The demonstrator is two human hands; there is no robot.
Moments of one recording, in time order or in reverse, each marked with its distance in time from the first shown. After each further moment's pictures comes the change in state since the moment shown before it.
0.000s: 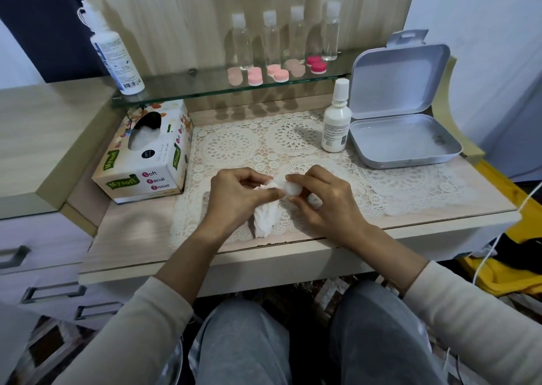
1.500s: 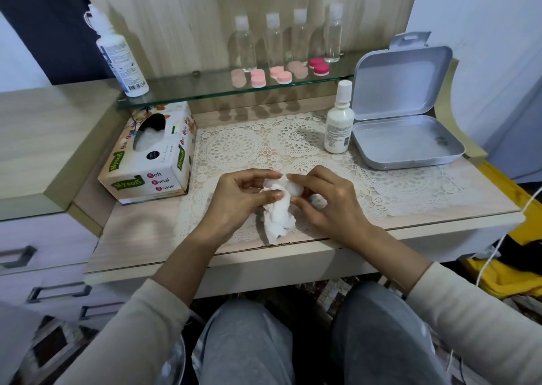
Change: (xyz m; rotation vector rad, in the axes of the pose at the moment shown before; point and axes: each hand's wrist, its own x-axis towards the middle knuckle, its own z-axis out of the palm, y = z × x) left_hand -0.002 -0.002 -0.008 -0.273 -0.191 -0.028; right_hand 0.001 -0.003 -0.002 0.024 0.024 0.018
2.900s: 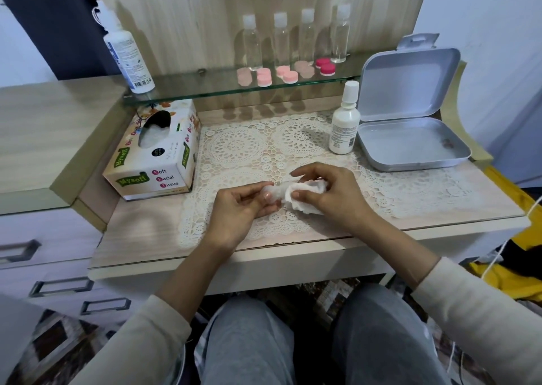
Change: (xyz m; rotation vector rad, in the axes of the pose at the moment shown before) left_hand -0.012 -0.018 0.003 -0.205 0.127 -0.053; right_hand 0.020 -0.013 -0.010 0.261 -0.208 0.561
